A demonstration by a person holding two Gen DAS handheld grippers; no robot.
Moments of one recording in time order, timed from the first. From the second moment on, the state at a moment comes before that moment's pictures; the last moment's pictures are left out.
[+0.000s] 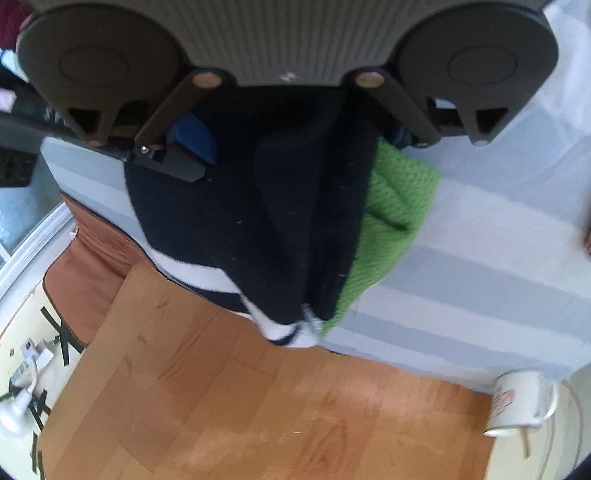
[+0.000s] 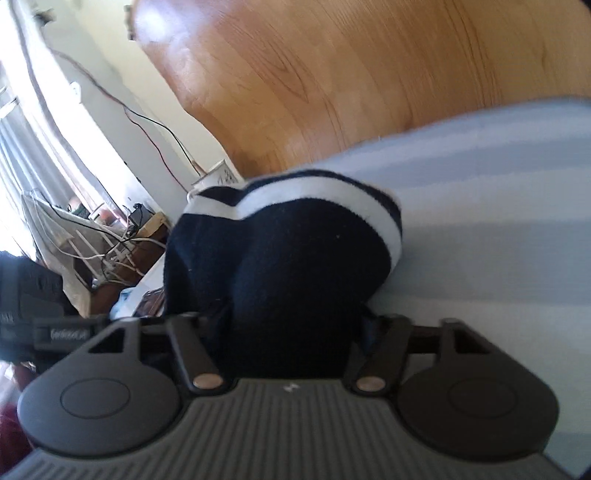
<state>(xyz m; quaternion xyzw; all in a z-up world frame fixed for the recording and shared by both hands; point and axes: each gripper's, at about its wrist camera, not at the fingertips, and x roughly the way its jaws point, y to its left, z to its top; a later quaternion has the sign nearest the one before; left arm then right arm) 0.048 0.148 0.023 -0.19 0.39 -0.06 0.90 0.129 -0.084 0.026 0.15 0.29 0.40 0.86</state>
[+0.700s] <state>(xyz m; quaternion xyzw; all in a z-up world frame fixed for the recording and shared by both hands) 0.239 0.033 -0.004 -0.13 0.35 -0.11 0.92 0.292 -0.205 0.018 0.19 0.26 0.26 0.91</state>
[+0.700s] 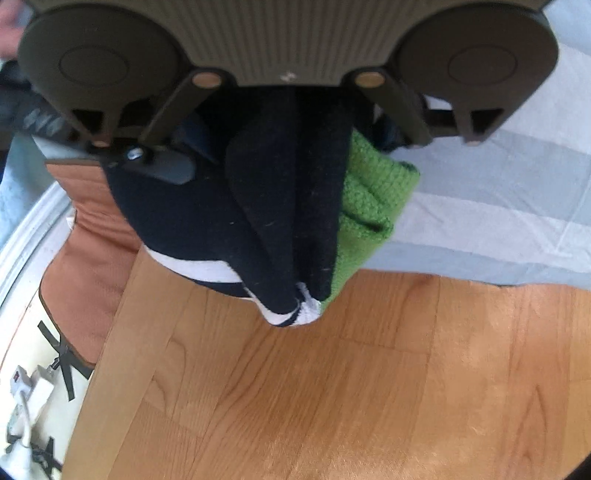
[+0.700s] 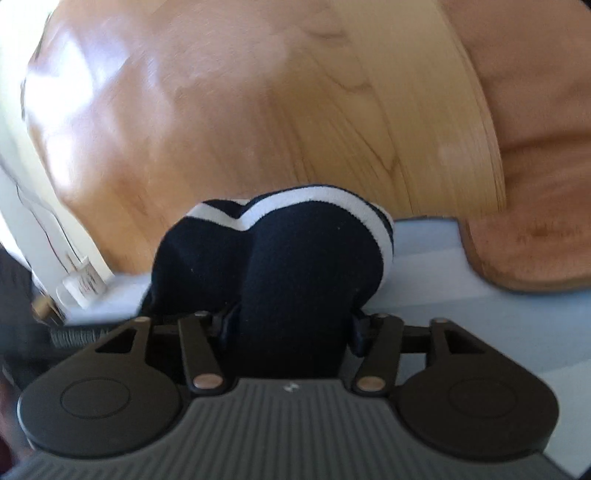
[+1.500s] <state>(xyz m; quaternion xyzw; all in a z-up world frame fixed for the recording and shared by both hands) 0.103 0.012 0.012 -0.01 0.31 0.00 0.95 0.144 -0.227 0.012 0.17 0.21 0.18 0.94</state>
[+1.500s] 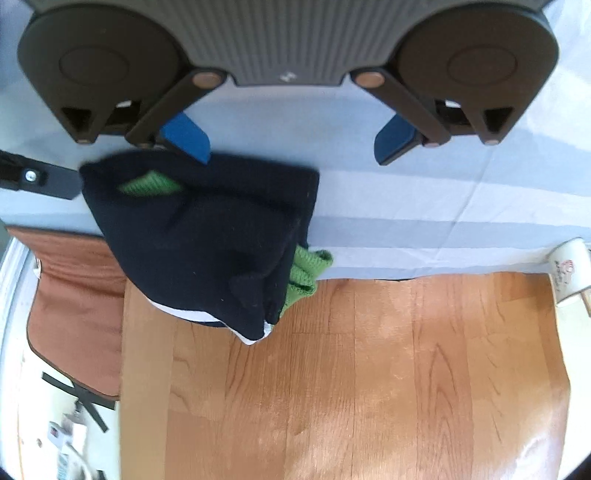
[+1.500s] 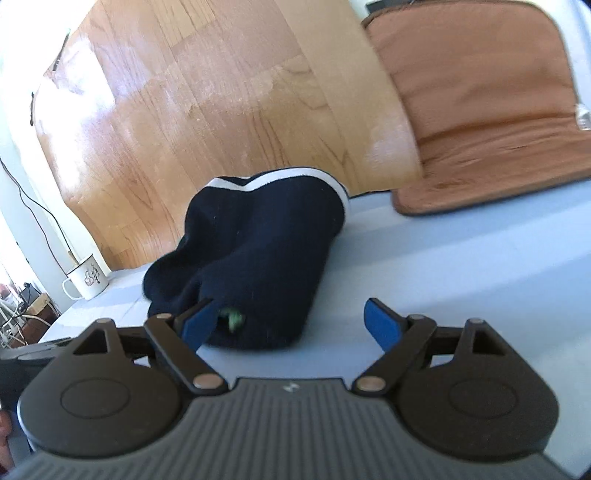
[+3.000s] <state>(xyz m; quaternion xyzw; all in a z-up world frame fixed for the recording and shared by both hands) 0.031 0.019 0.003 -0.07 0.34 -0.06 0.94 0.058 -0.232 -0.004 0.18 0.21 0.06 0.96</state>
